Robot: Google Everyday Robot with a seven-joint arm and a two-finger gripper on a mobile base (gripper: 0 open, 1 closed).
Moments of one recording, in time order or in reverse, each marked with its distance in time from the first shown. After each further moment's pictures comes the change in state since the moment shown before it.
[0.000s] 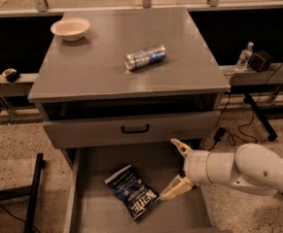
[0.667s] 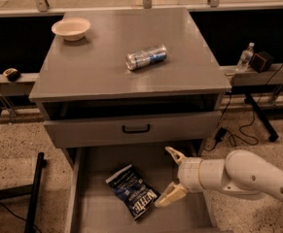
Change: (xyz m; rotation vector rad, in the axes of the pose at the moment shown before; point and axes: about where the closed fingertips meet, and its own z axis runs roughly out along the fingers) arm 0.023 0.014 0.027 -0.033 0.018 0.022
